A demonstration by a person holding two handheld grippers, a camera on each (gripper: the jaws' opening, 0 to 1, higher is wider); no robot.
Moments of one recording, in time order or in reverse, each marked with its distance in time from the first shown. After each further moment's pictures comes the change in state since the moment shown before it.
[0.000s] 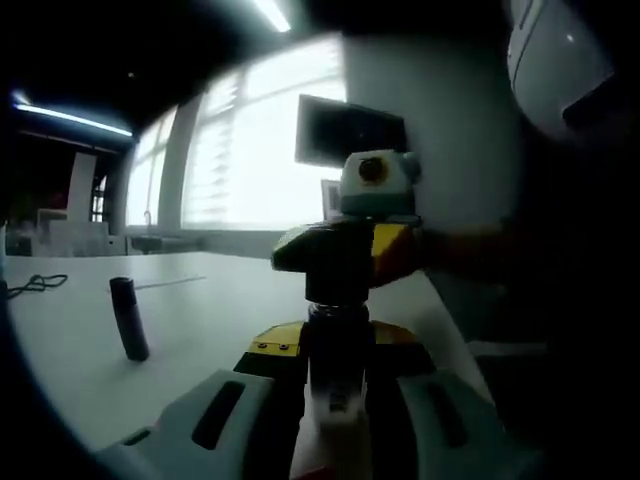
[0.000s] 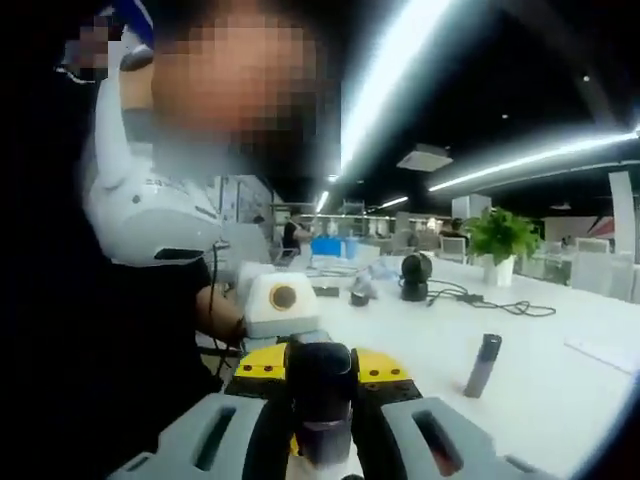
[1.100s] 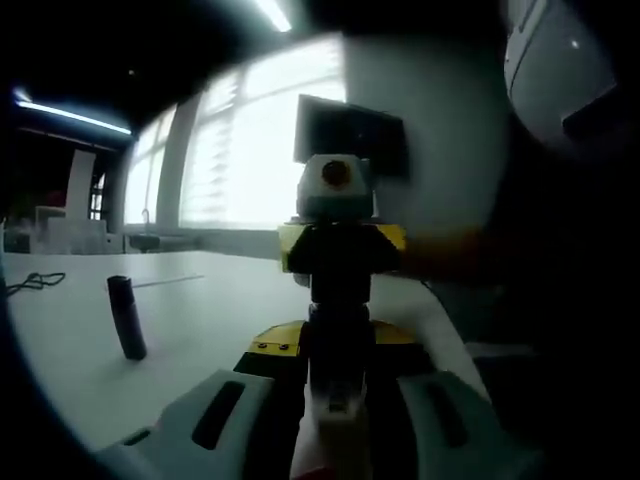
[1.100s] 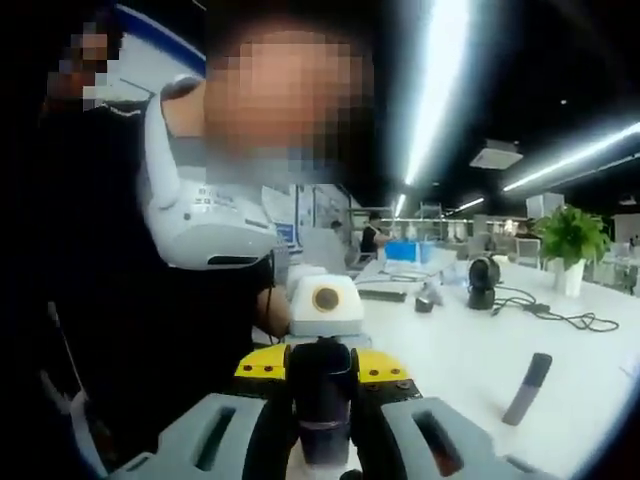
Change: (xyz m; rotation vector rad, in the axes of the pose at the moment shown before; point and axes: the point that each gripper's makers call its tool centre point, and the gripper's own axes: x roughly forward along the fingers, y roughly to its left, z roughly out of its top) left arm 0.002 0.002 0.000 -0.009 0.001 -0.011; right arm -0.016 -0.004 0.001 -0.004 -0.029 0.328
